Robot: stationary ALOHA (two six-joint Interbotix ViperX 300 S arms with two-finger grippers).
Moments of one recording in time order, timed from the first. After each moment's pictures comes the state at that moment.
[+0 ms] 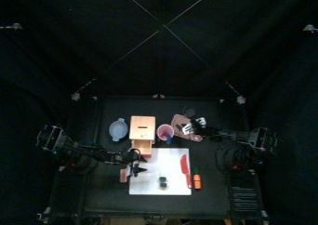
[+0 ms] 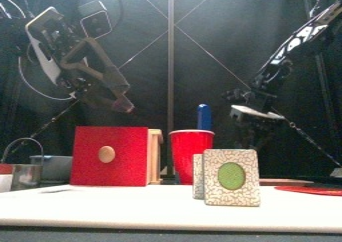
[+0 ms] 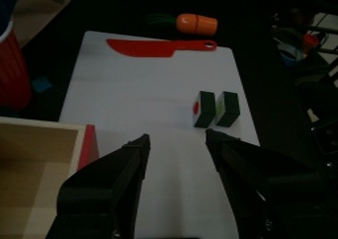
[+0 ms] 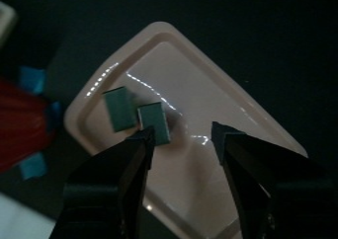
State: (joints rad) left arm -0.19 -0.15 0.98 -0.24 -0.42 0.00; right arm -0.40 -0.18 0.81 -0.79 0.50 1.24
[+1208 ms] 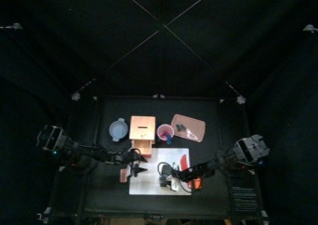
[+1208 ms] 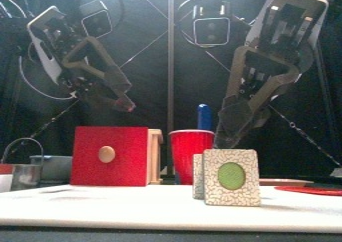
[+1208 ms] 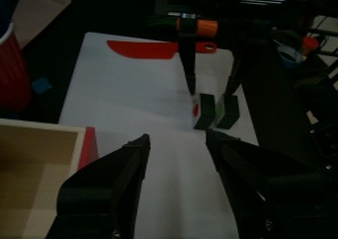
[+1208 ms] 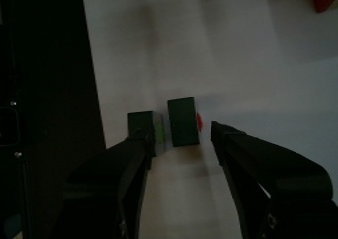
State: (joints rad) left arm -0.19 -0.15 0.98 -0.24 -0.42 0.00; right arm 0.32 0.09 0.62 -0.76 0.21 1.24
